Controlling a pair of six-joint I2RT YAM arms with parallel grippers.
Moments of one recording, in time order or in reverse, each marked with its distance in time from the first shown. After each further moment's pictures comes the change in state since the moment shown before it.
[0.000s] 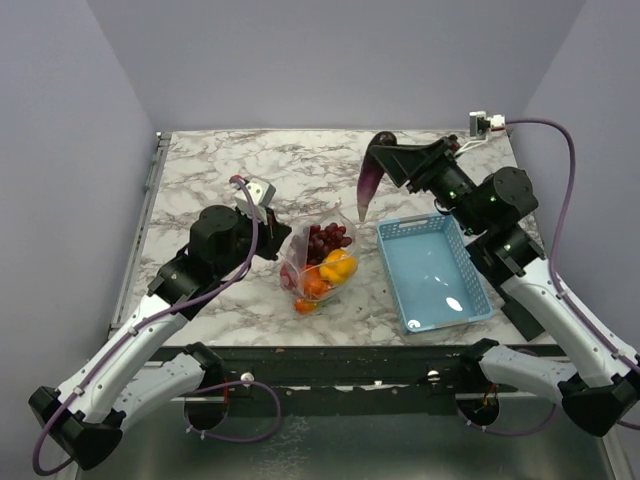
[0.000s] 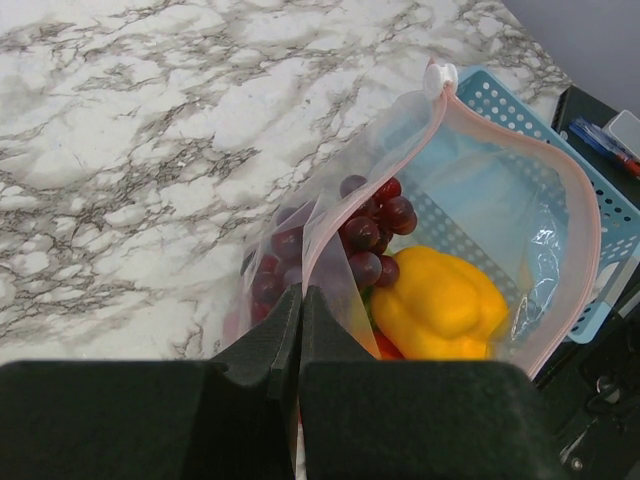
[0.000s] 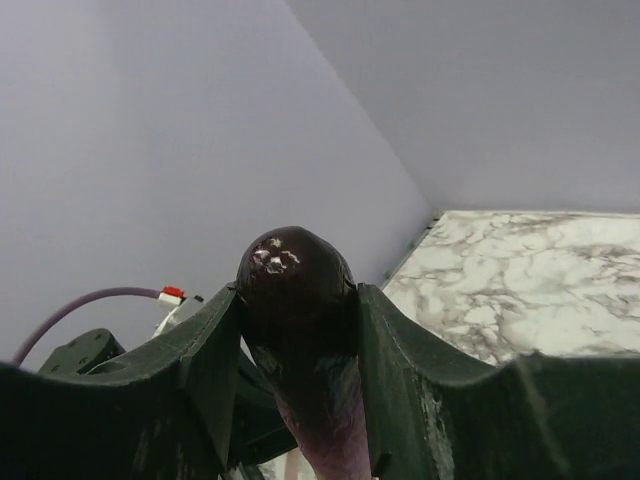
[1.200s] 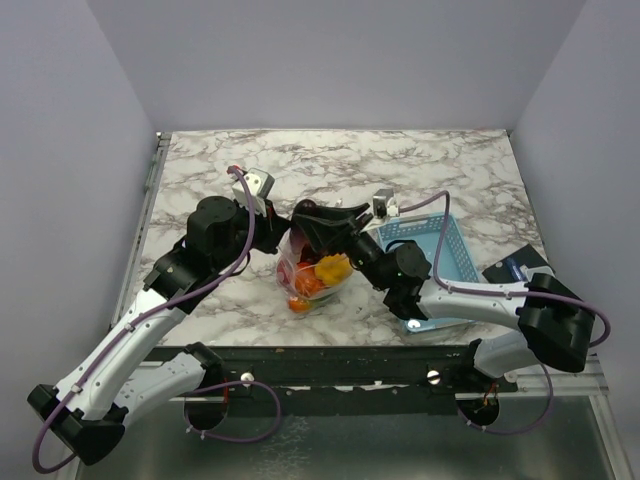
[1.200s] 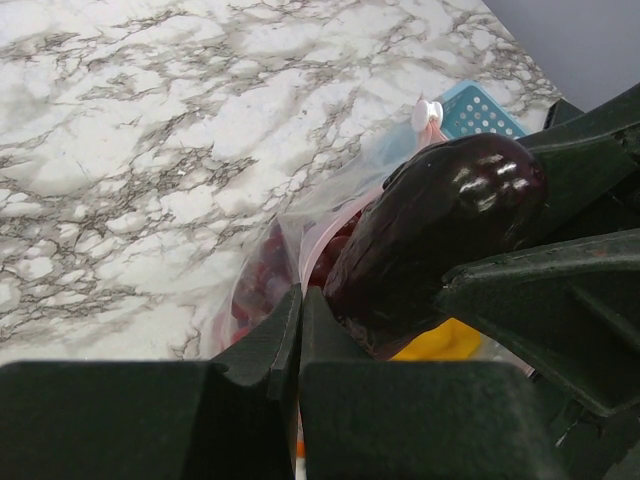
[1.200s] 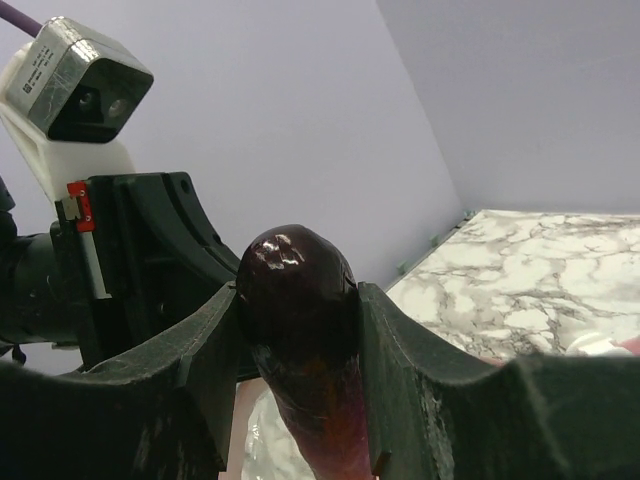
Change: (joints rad) left arm 0.003 0.038 0.100 -0.064 0.006 -0.026; right arm 0.492 0.383 -0.416 0.967 0.338 -0.289
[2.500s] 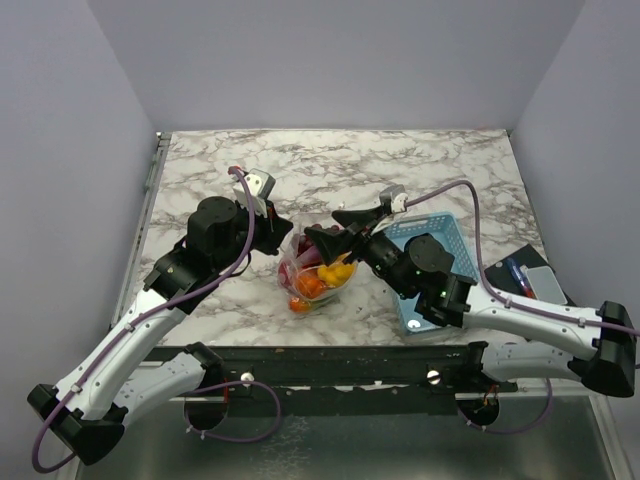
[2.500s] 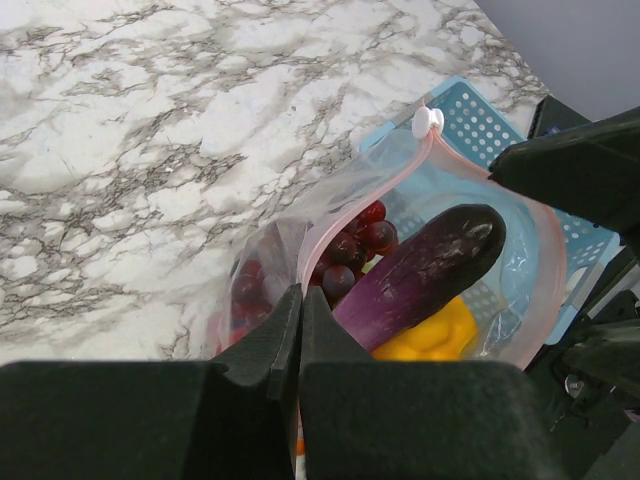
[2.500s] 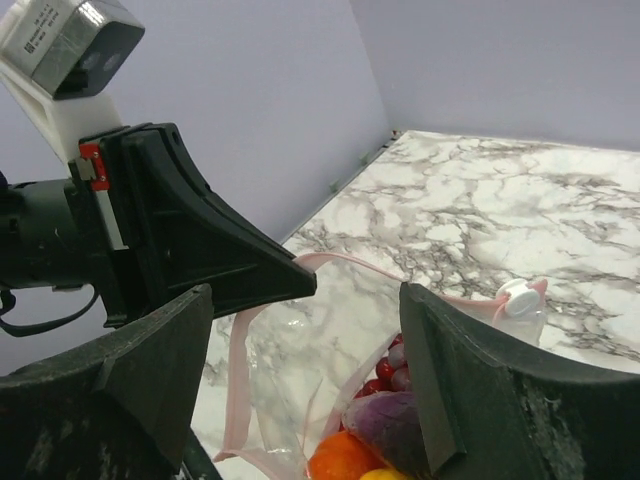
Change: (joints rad) left arm 0.001 0.000 0.000 -0.004 0.005 -0.014; right arm 0.088 -0.274 0.065 -0.575 0.149 -0.085
